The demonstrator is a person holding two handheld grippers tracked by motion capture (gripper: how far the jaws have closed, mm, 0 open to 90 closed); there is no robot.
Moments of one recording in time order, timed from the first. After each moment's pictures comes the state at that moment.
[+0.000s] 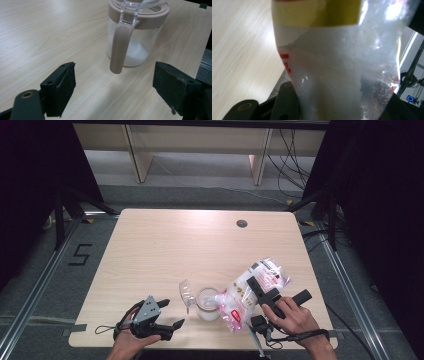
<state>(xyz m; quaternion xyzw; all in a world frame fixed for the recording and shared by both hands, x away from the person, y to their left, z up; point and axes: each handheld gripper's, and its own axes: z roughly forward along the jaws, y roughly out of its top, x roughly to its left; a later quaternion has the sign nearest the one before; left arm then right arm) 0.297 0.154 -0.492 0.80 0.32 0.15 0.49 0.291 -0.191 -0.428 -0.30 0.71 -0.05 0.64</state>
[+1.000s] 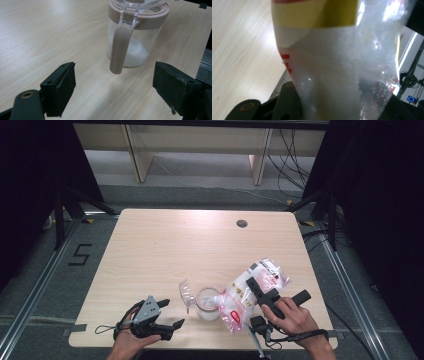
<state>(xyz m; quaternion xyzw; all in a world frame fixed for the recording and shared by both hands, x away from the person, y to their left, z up) 0.297 0.154 -0.492 0.80 0.32 0.15 0.49 0.291 -0.190 -0.428 -0.30 0.71 -0.04 0.63</state>
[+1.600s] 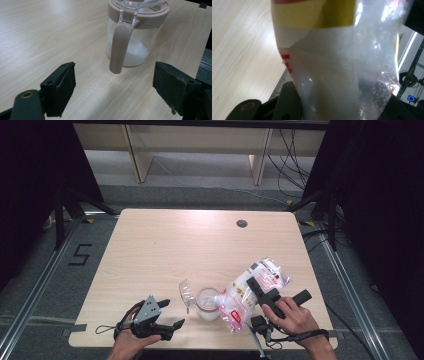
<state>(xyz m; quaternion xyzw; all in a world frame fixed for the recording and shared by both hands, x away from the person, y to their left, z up) 0.297 0.153 -0.492 0.80 0.31 0.14 0.49 0.291 -0.191 -0.427 -0.30 0.71 -0.04 0.64</state>
